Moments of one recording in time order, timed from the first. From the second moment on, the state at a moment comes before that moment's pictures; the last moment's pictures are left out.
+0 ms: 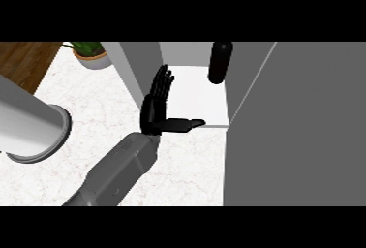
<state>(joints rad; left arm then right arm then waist) -0.70 0.06 -0.57 -0.71 0.91 0.33 -0.77 0.09 -0.06 -0.08 -2.31 -0.25 0.30 0.36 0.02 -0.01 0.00</state>
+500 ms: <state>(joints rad) -0.41 0.29 -0.71 -1.40 0.82 0.51 -0.56 0.06 -0.07 -0.08 -2.30 -0.26 0.30 0.36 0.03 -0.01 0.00</state>
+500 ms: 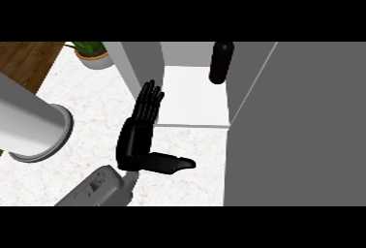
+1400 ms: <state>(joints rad) 0.04 0.55 -0.66 -2.03 0.67 0.65 -0.47 0.08 -0.20 0.04 -2.35 -0.28 0.50 0.43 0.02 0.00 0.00</state>
